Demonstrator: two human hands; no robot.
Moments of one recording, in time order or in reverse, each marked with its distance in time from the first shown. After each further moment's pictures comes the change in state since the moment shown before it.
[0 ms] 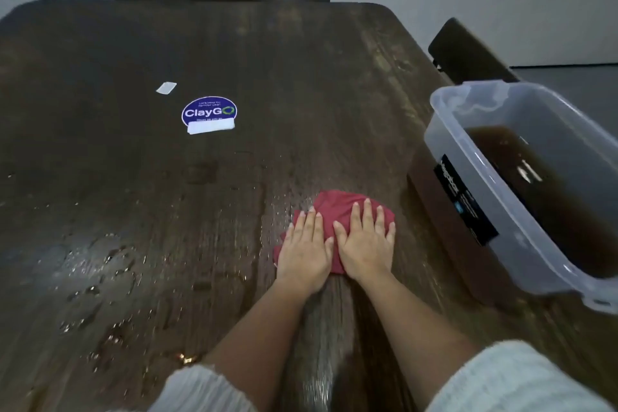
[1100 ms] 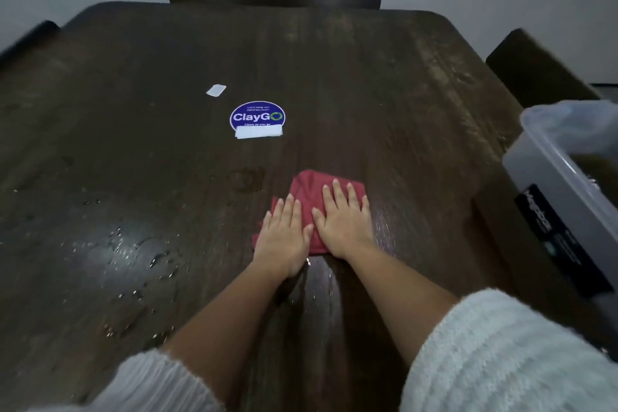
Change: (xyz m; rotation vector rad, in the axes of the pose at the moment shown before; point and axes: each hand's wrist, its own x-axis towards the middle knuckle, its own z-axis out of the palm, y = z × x) left_hand 0.032 -0.113 -0.044 0.064 -0.026 -0.170; right_hand 0.064 -0.119 0.005 -0.080 -0.048 -0.372
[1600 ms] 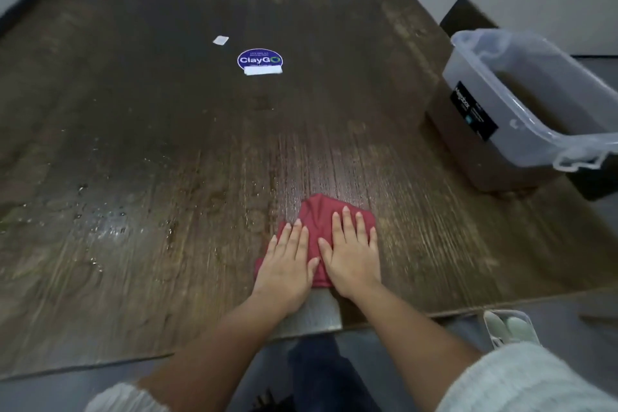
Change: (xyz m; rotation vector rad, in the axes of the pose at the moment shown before) left_hand -0.286 -0.018 0.072 0.045 -0.055 0.170; right_hand -0.300 -0.064 0.073 0.001 -0.043 0.173
